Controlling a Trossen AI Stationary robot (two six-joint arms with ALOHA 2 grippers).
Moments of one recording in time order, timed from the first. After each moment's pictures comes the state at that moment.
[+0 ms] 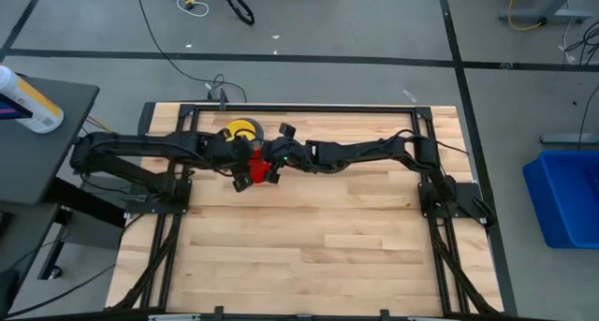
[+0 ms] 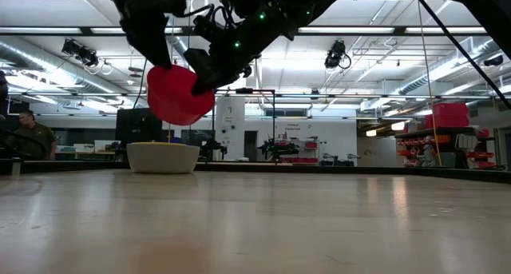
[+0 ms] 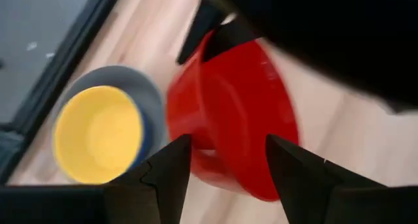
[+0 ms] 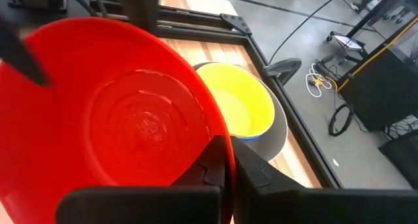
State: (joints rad) left arm 0.04 1.22 1.09 -0.94 -0.37 -0.33; right arm -0.07 2.12 1.67 -0.09 0.39 -0.17
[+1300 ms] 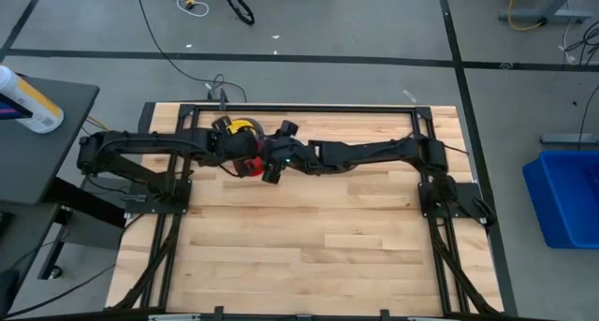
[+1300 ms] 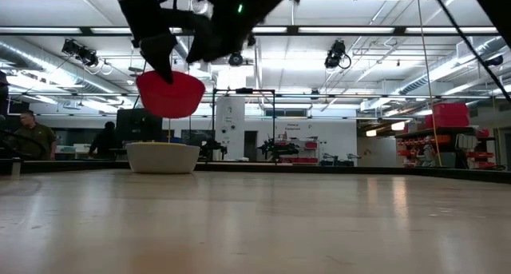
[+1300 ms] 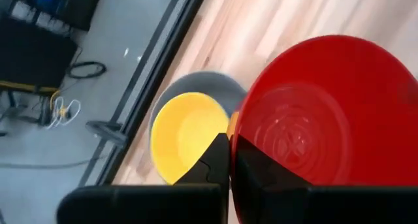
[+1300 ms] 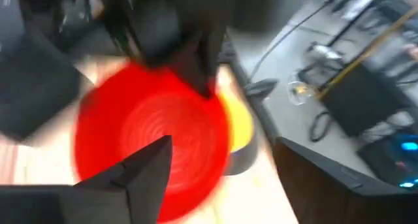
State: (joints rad) left arm 0.11 1.29 1.09 -0.93 -0.63 -0.18; right arm -0.01 2.05 1.76 -0.23 0.49 -0.17
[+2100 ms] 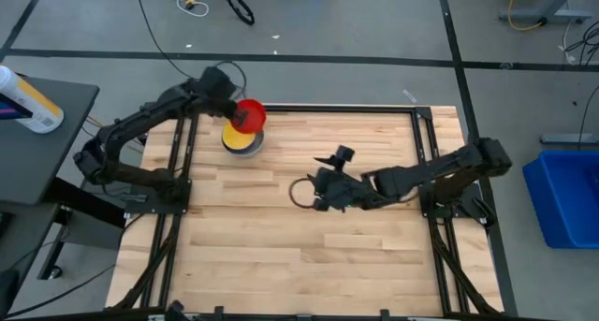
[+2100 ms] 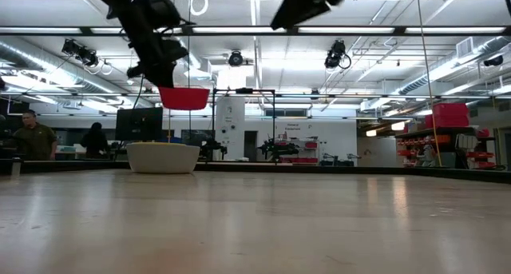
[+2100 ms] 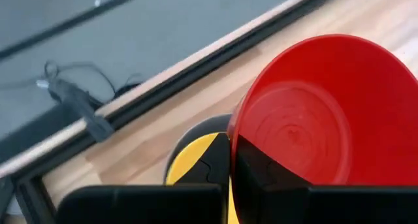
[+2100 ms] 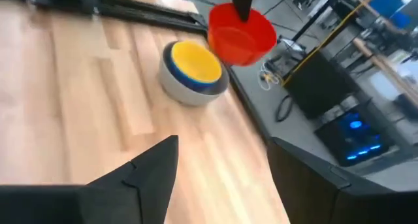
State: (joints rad) left arm 0.80 1.28 1.08 -0.68 -0.08 -0.14; right arm 0.28 1.58 1.27 -0.38 0.84 0.03
